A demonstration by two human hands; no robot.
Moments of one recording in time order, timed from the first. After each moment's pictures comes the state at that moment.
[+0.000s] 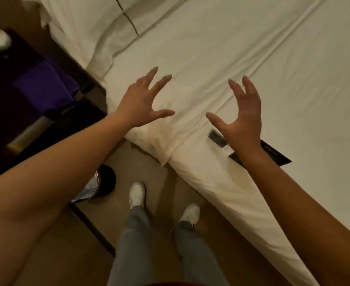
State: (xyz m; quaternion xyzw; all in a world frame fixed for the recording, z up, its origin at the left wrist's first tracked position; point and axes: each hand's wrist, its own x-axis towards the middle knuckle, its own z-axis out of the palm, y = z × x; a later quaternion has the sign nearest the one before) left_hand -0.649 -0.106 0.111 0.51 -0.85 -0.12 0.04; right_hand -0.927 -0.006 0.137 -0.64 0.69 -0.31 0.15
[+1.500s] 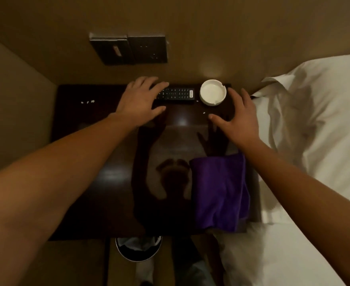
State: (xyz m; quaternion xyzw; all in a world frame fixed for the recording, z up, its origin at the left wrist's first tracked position) left_hand 0.016 -0.298 0.044 0.82 -0.57 -0.10 0.02; right_hand -0.239 -0.452 0.028 -0.84 0.45 -0.10 0.28
